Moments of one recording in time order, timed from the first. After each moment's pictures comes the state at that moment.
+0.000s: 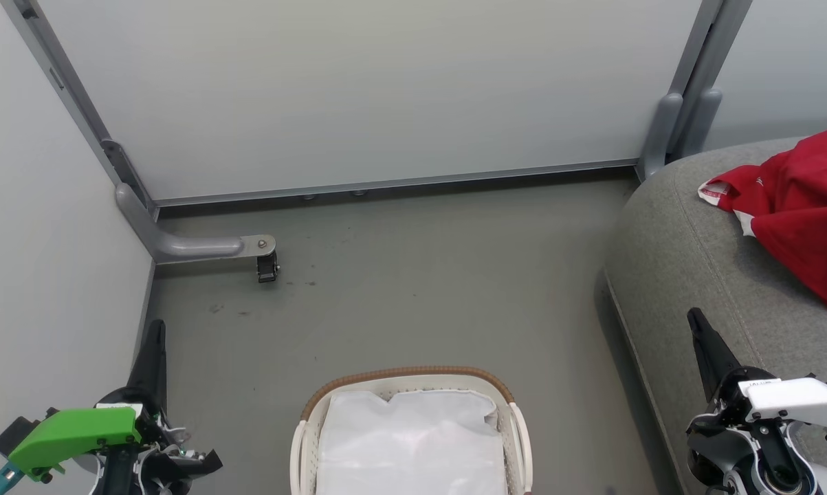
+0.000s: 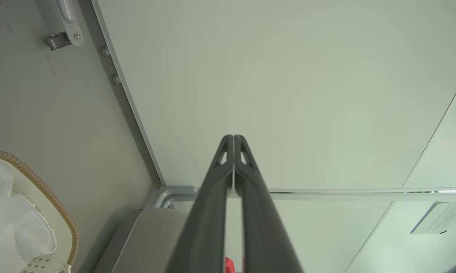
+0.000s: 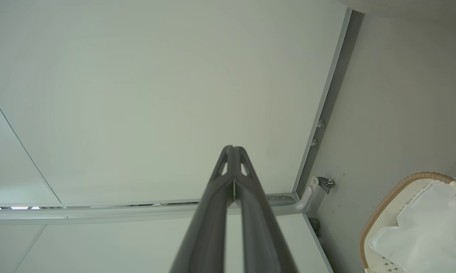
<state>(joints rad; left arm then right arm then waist) -0.10 0.05 0.12 0.25 -1.61 -0.13 0.11 -0.10 -0.05 -0.11 0.25 1.61 0.13 0.11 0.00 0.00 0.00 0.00</state>
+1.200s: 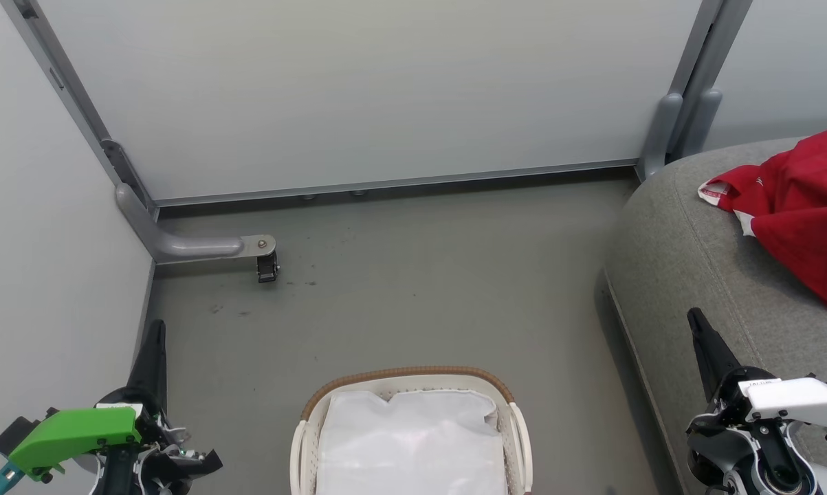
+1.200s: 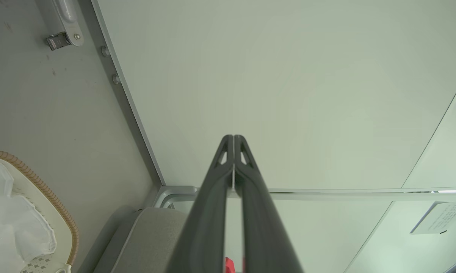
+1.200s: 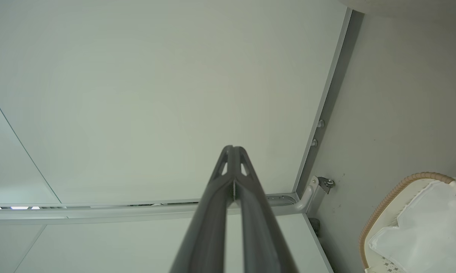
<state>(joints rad) -0.10 0.05 0.12 0.25 -1.61 -0.13 0.11 -0.10 -0.05 -0.11 0.25 1.61 0.13 0.11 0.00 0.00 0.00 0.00</state>
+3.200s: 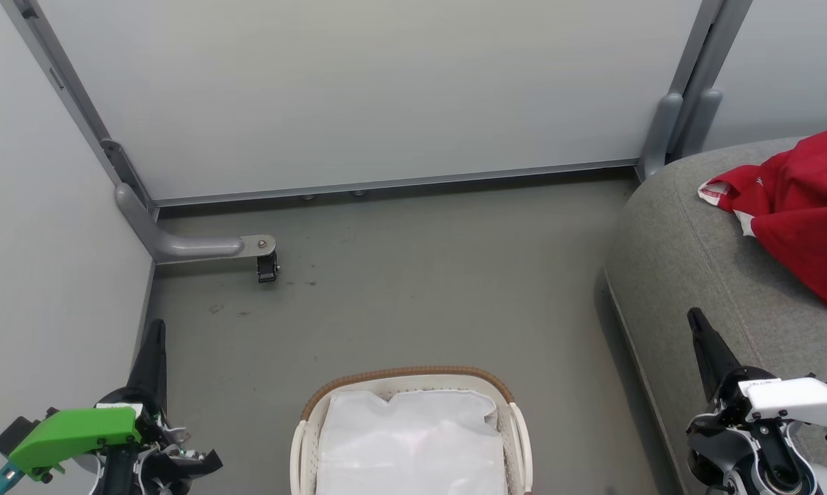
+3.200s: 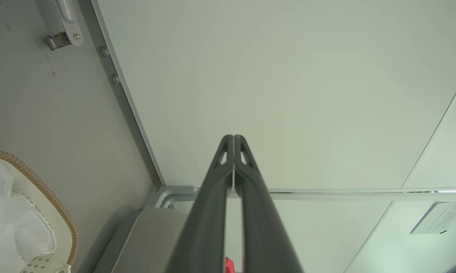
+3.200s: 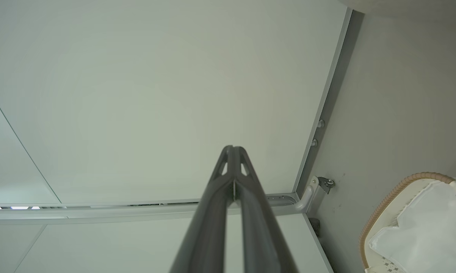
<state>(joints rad) -0.10 0.05 0.12 0.25 -1.61 -0.13 0.11 -0.10 -0.05 -0.11 0.25 1.61 0.13 0.11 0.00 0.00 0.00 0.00</state>
